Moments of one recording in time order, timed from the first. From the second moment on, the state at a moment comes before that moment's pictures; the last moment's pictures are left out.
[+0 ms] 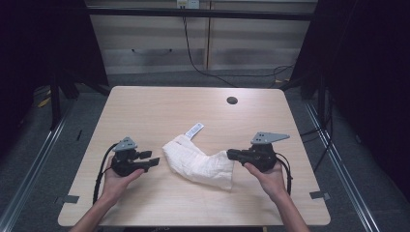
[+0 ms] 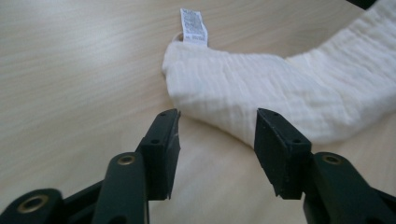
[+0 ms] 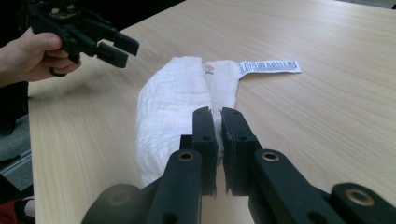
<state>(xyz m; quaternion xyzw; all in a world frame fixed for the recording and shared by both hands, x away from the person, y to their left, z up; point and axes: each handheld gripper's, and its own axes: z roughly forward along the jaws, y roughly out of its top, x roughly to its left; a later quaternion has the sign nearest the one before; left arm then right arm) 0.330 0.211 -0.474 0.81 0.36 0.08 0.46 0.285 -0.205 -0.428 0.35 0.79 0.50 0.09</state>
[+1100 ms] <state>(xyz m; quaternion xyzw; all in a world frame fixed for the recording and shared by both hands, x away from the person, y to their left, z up) 0.309 0.181 -0.496 0.86 0.30 0.03 0.41 0.301 -0.237 -0.496 0.45 0.80 0.39 0.09</state>
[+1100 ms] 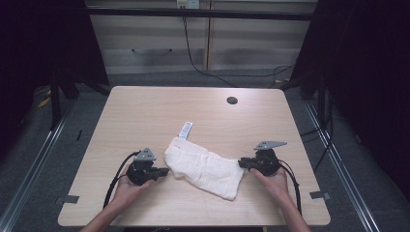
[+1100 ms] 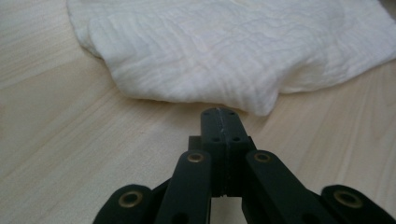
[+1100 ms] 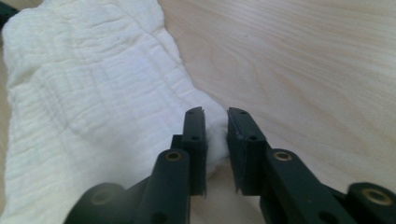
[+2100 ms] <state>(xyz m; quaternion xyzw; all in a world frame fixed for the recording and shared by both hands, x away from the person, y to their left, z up) 0.337 0.169 -0.501 0.86 0.33 0.06 0.40 0.296 -0.244 -0.489 0.45 0.78 0.42 0.12</state>
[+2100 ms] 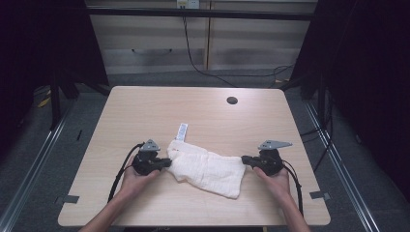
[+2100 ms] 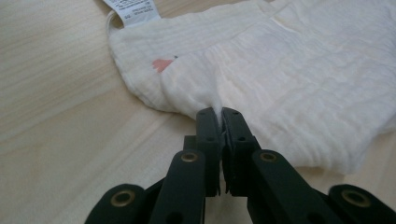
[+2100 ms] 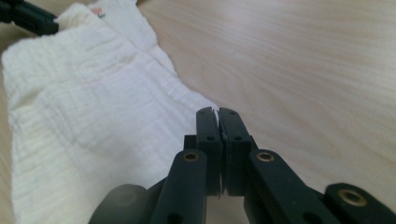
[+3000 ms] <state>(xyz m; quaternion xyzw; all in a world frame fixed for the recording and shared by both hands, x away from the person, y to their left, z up) 0.334 0.204 -0.475 0.82 0.36 0.07 0.45 0.271 -0.205 -0.501 0.38 0.83 0.41 0.06</state>
